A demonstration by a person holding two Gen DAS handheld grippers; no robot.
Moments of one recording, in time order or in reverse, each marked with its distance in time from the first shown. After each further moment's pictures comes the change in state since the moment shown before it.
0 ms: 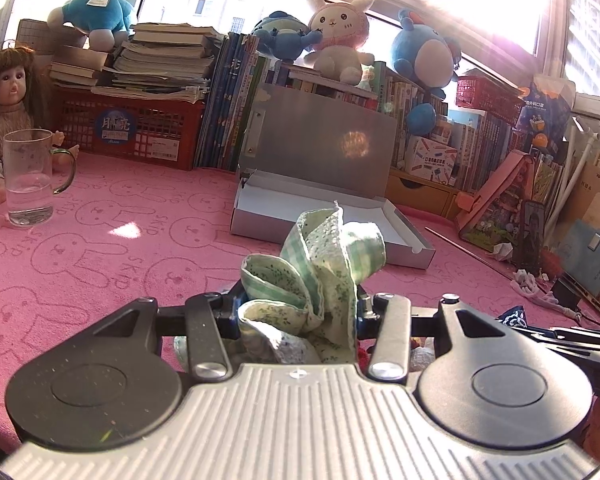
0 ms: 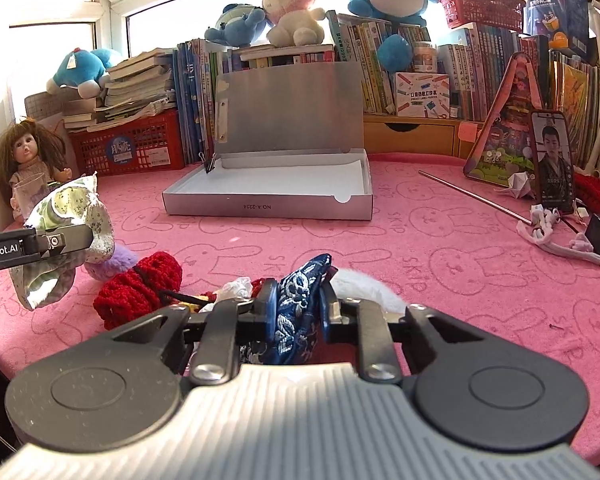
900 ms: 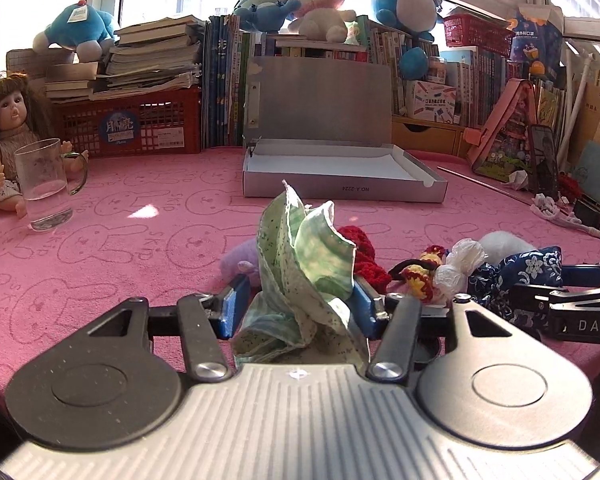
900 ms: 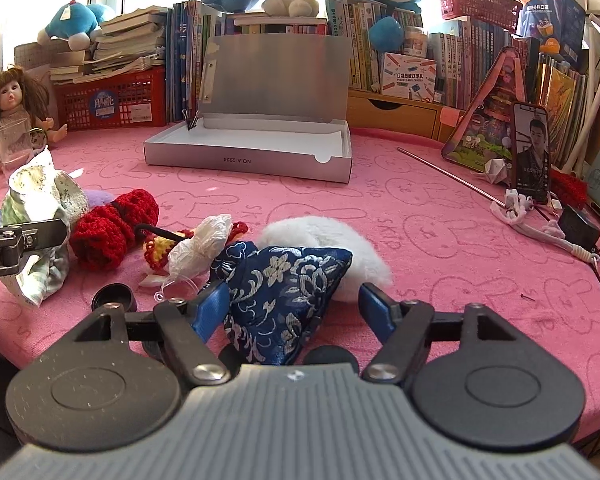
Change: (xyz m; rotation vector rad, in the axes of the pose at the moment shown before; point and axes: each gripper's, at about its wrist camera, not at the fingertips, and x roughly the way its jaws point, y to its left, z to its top) left arm -0.009 -0.011 -0.032 0.180 0.086 0.070; right arm -0.008 0.007 -0.026 -0.054 0.062 -0.081
